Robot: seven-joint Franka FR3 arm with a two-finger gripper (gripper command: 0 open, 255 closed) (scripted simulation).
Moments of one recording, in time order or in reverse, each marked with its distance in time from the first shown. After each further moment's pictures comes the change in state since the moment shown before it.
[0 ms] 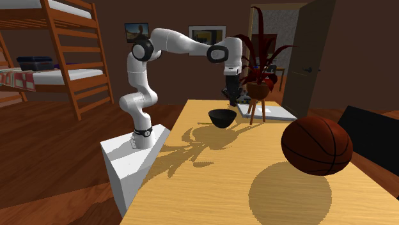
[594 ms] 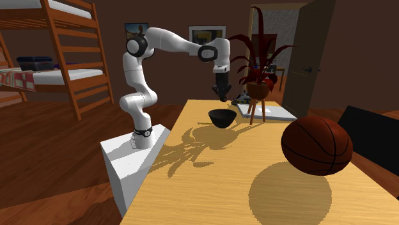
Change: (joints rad) arm 0.038 -0.217 0.040 -0.223 0.107 0.033 0.048
